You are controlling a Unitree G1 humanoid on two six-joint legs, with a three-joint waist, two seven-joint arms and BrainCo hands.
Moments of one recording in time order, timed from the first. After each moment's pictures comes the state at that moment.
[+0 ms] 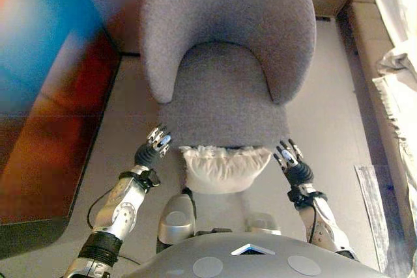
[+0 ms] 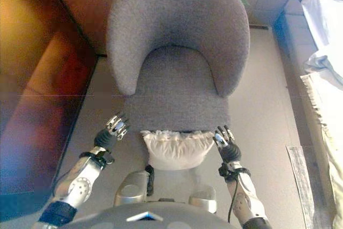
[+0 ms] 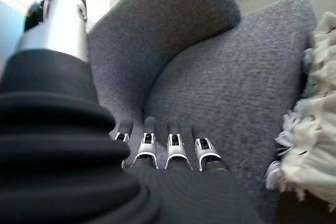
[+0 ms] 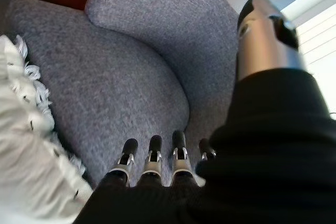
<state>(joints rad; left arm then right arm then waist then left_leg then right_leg) 0.18 0.42 -0.21 0.18 -0.86 -0.03 -0.11 0.31 -0.29 0.19 0.22 0.88 -0.17 0.04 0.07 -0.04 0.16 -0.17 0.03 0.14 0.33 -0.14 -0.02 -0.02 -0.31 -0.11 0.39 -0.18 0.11</state>
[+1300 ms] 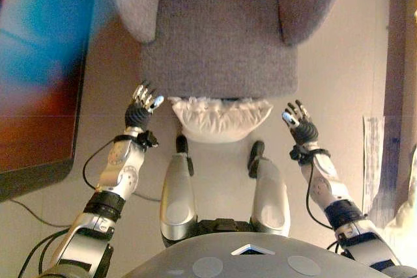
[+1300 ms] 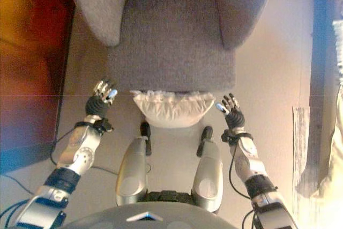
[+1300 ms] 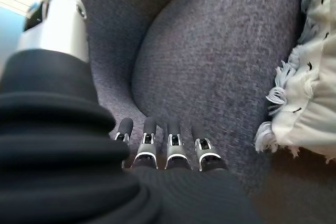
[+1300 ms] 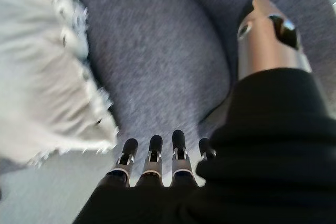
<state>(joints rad) -0.17 0.46 -0.26 0.35 -0.75 -0.25 0.08 -0.10 -0.41 0.24 0.45 0.75 -0.23 -0.05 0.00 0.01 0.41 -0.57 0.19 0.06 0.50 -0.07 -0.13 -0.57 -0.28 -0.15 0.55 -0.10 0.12</state>
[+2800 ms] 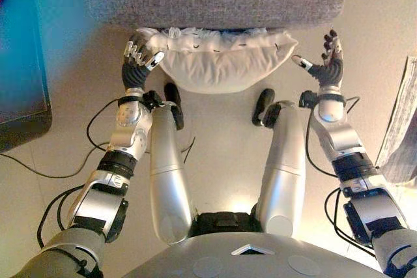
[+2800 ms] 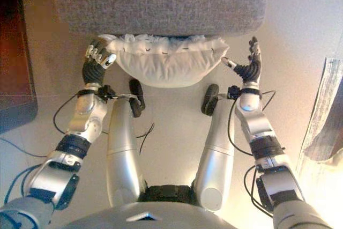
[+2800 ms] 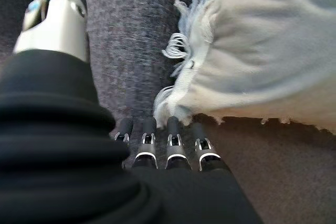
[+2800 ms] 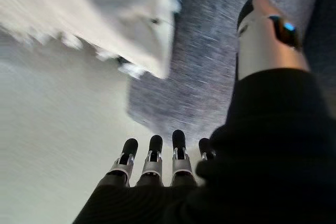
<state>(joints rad) -0.45 0.40 -0.25 0.54 -0.66 -0.32 0.24 -0.37 -0.49 0.21 0.35 0.36 -0.10 -0.37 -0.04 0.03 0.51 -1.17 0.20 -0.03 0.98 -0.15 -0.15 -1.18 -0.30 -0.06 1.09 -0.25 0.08</state>
